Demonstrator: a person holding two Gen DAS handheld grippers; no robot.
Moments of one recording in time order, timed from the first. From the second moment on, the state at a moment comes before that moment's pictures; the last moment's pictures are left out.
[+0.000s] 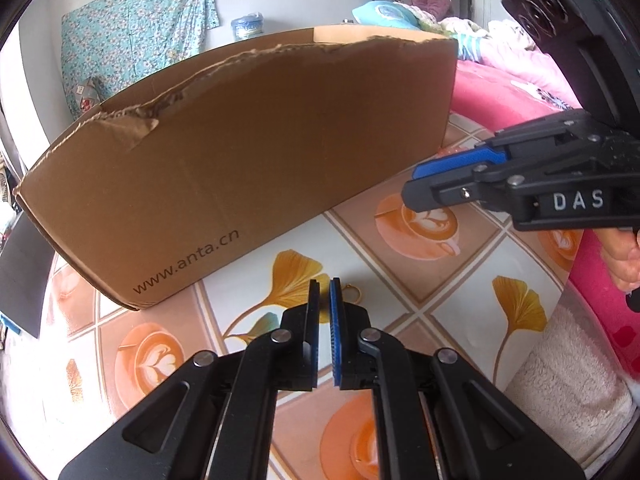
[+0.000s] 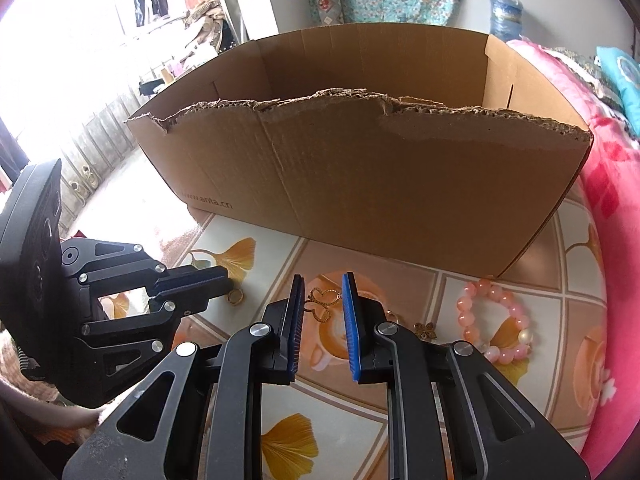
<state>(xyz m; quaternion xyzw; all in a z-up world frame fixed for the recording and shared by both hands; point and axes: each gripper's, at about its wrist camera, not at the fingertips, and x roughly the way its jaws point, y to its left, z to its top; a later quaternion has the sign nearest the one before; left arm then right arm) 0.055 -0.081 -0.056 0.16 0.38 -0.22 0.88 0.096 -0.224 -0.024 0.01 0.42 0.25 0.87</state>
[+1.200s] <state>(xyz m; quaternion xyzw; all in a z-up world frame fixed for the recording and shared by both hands) 0.057 -0.089 -0.057 0.16 0.38 -0.29 0.86 0.088 -0.244 -0.019 0.04 0.41 0.26 0.87</state>
